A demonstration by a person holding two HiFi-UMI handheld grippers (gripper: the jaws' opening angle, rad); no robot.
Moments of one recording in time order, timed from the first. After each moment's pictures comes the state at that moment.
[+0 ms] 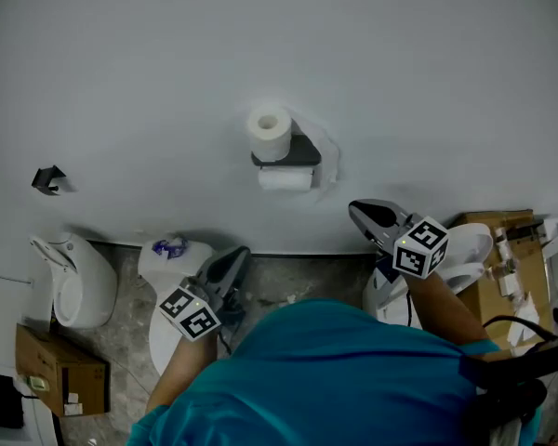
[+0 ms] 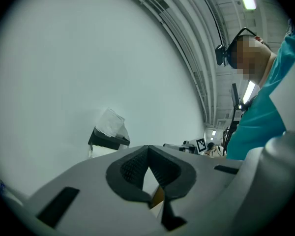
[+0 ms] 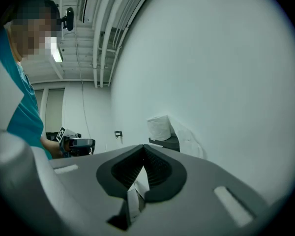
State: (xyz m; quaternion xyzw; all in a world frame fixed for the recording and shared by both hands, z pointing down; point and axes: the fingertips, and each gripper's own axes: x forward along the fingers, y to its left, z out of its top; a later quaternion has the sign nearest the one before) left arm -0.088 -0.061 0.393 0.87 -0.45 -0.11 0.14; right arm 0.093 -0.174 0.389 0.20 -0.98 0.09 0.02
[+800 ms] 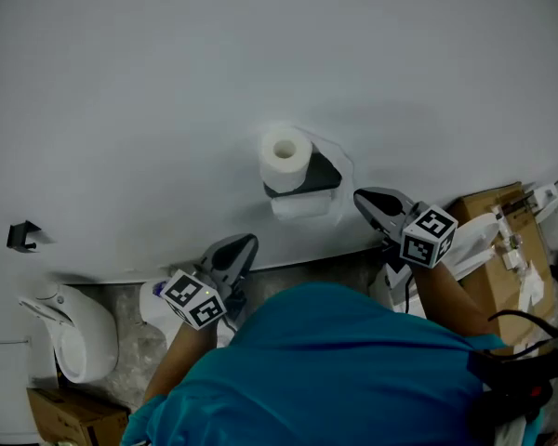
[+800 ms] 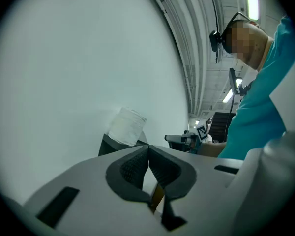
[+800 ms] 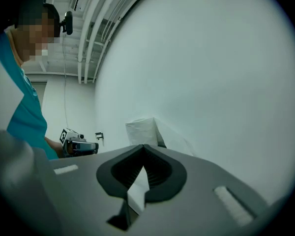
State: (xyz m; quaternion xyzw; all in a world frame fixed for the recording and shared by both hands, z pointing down) left arm -0.161 -0.182 0.403 0.92 -0.36 -0.06 0.12; right arm 0.032 -0.251 0.382 0.29 -0.95 0.09 0.02
